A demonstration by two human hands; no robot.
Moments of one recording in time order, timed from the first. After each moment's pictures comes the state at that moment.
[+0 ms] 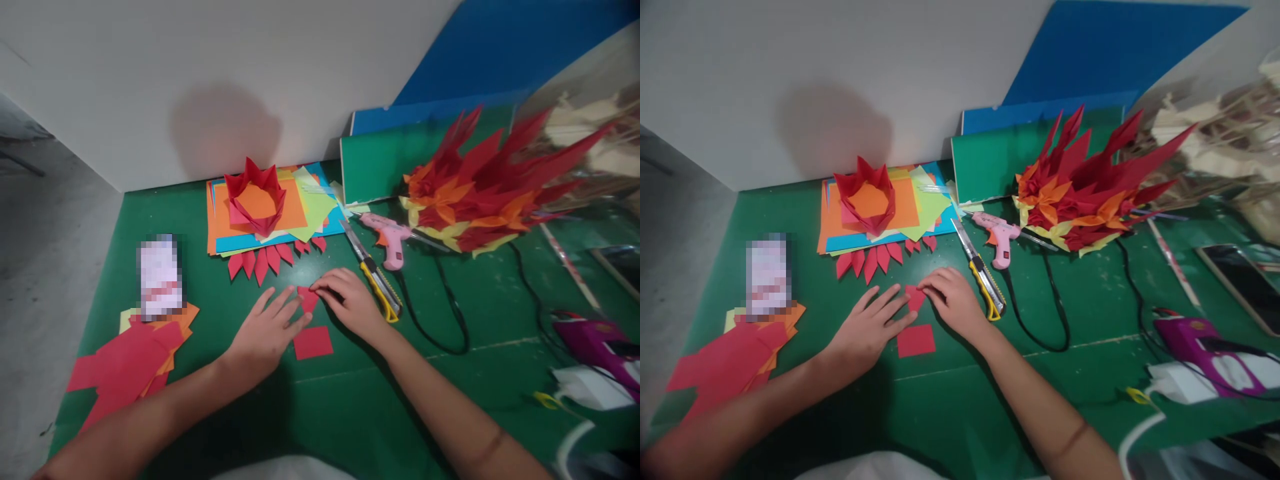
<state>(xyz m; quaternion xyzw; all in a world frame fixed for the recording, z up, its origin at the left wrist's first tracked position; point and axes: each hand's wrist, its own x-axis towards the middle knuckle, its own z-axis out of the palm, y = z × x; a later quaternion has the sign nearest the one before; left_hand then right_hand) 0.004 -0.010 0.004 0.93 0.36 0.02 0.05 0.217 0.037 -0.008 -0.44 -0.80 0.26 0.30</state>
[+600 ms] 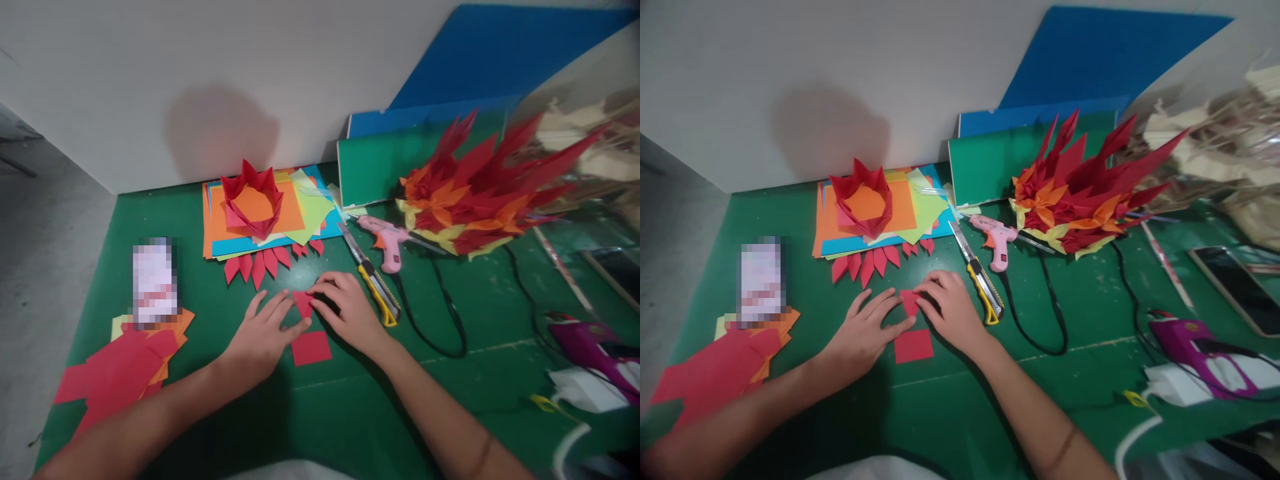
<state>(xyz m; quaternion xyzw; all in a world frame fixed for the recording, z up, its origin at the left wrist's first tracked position) 0.003 -0.012 -0.004 0.92 0.39 0.06 0.06 0.215 0.026 -0.005 -0.48 -0.82 0.20 0.25</state>
